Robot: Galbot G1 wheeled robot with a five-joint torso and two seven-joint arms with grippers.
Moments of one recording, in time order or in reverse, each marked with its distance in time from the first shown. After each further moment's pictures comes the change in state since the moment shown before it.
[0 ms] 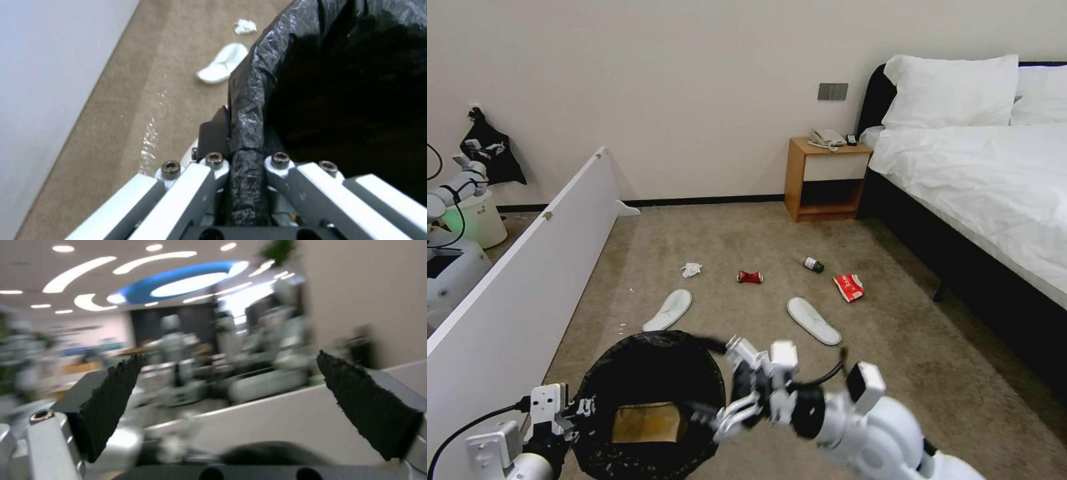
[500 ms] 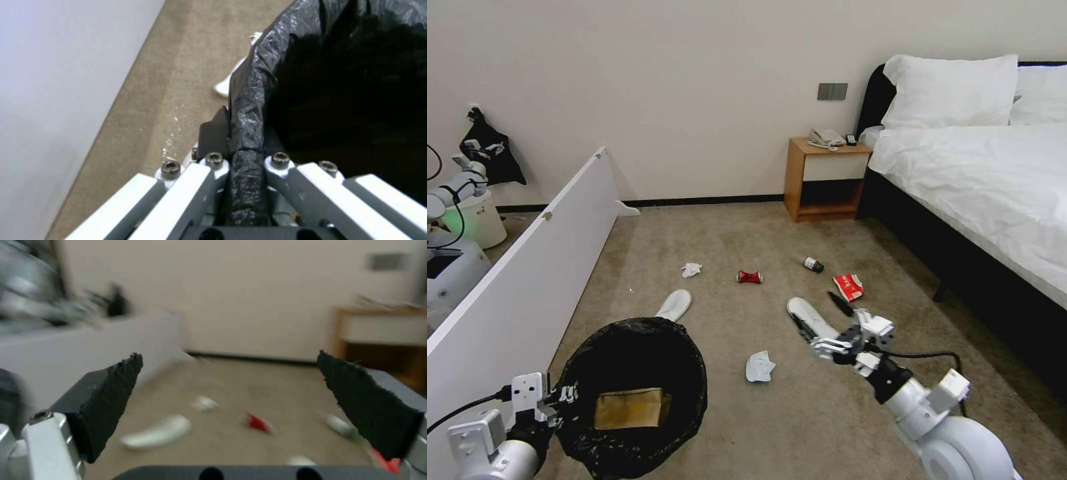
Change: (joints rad) left arm -0.041 0.013 -0.037 0.048 0.026 -0.018 0.009; right arm -0.352 0.050 0.381 -0.009 -0.392 0.032 0.494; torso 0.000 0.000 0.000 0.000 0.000
